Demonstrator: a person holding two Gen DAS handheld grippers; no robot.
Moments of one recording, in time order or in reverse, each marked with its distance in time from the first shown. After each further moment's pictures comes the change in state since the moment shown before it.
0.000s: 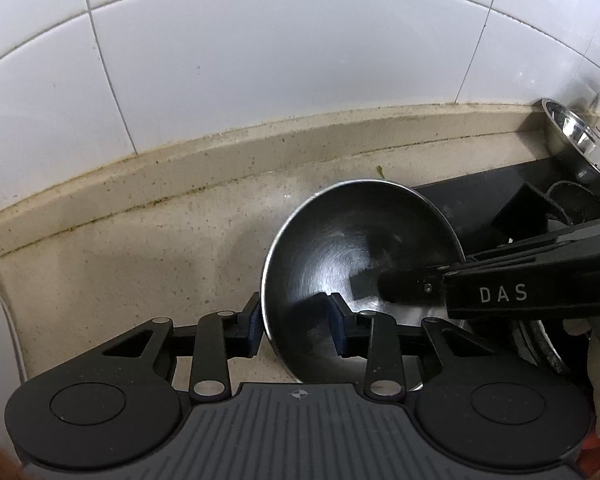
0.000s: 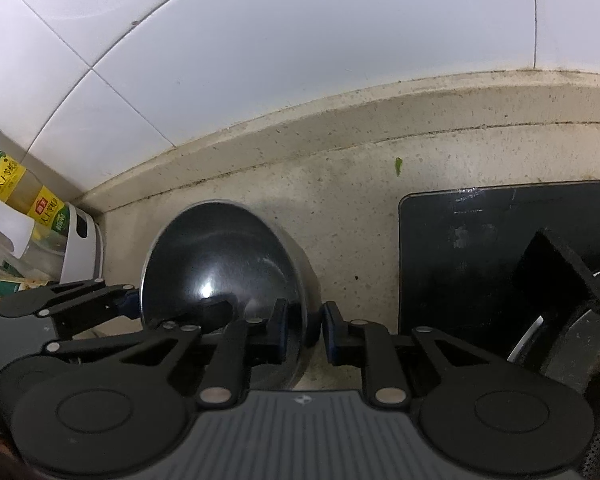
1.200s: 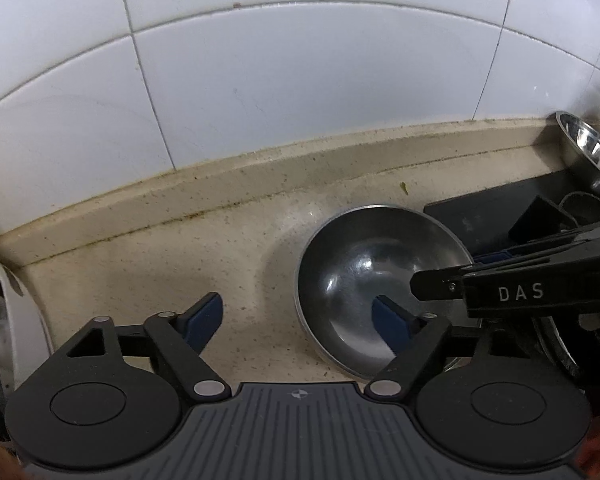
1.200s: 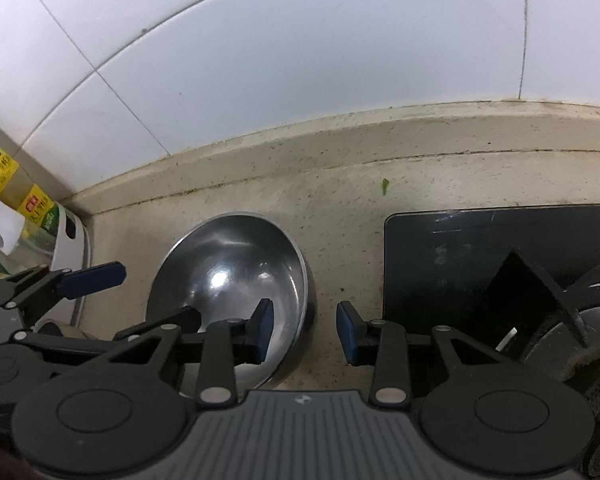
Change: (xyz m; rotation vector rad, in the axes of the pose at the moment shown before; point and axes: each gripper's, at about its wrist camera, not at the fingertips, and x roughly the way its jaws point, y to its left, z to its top) left arm -0.013 0.008 -0.001 -0.007 -0.043 0.070; right arm -0.007 0.009 -0.002 -0.048 -0.036 -0.075
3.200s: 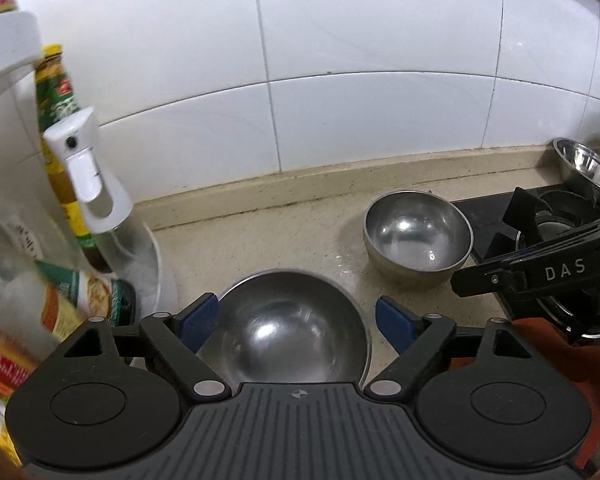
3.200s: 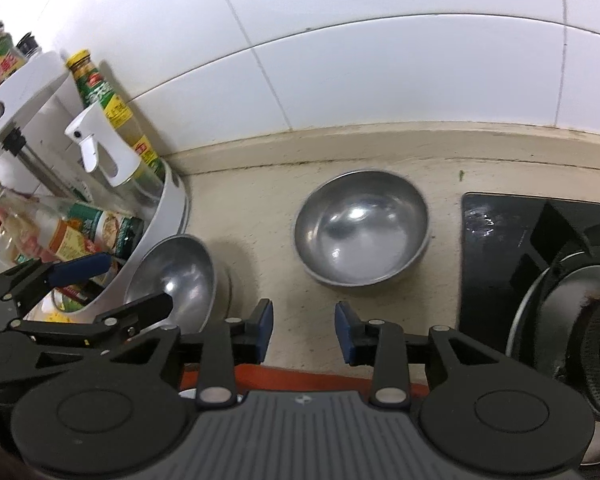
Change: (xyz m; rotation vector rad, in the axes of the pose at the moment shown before) left arm -0.125 0.026 -0.076 -0.043 -0.159 0.141; right arm -0.080 0.067 -0.060 -0.130 -0.060 0.085
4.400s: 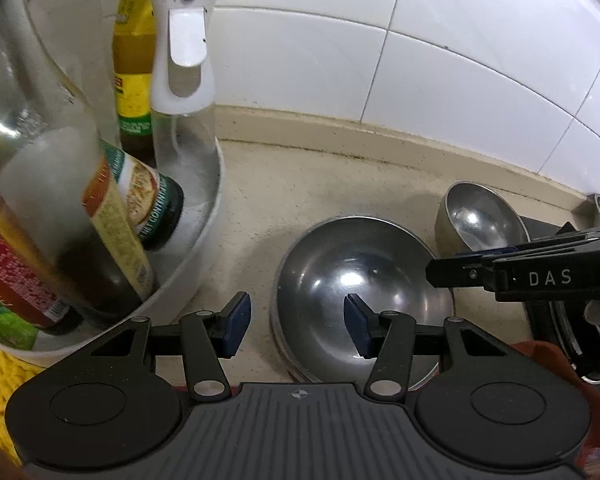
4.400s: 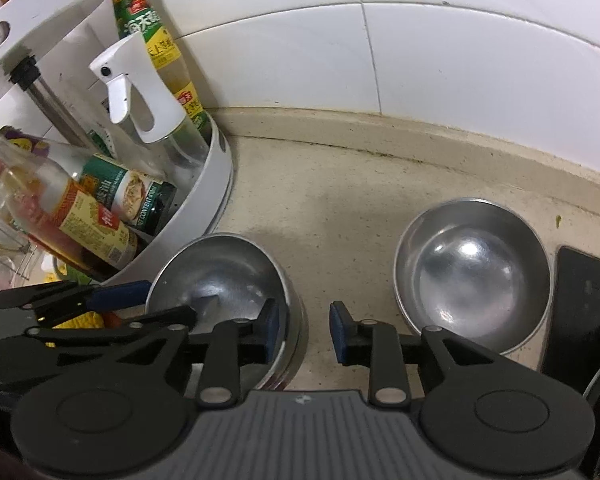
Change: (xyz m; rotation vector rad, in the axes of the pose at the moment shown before) left arm 0.023 0.072 -0.035 -0.305 0.130 -0.018; right arm 0.068 0.062 0.024 -0.169 0.130 0.056
